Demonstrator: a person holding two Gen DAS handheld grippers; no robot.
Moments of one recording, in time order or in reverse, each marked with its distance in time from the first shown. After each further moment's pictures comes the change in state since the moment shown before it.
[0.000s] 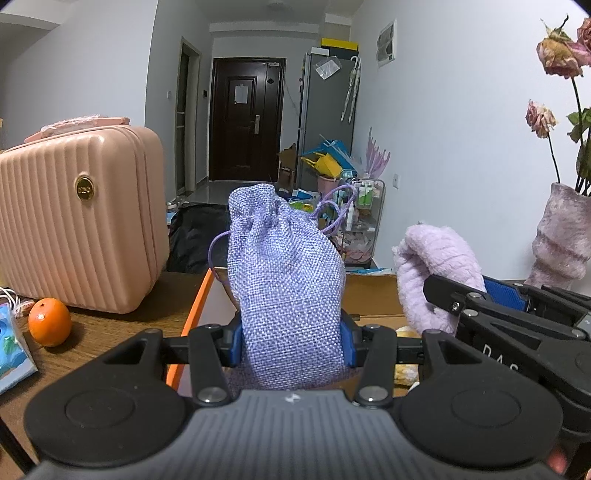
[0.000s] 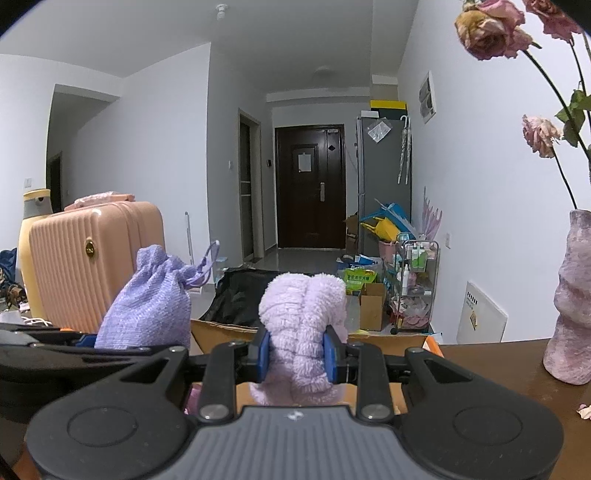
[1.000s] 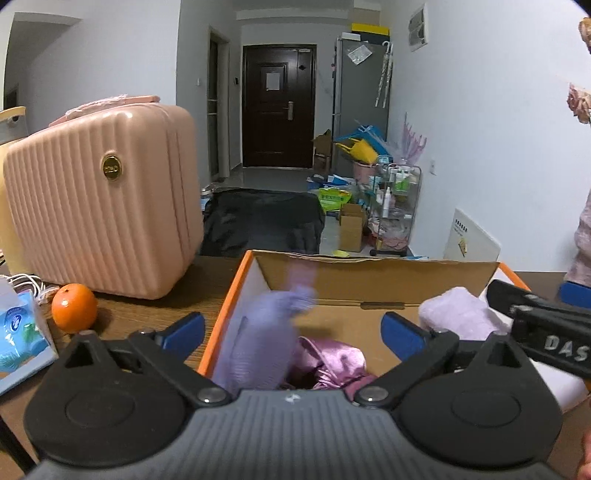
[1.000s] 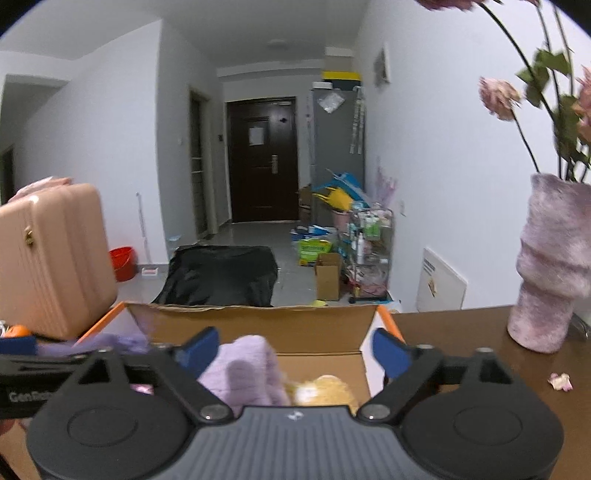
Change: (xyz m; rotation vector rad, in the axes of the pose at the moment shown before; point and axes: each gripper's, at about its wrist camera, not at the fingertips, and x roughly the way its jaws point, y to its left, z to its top) left arm 0.023 0.012 -0.002 -0.013 0.049 0.124; right arm 0.027 -0.018 0.005 0.075 0.094 -0.161
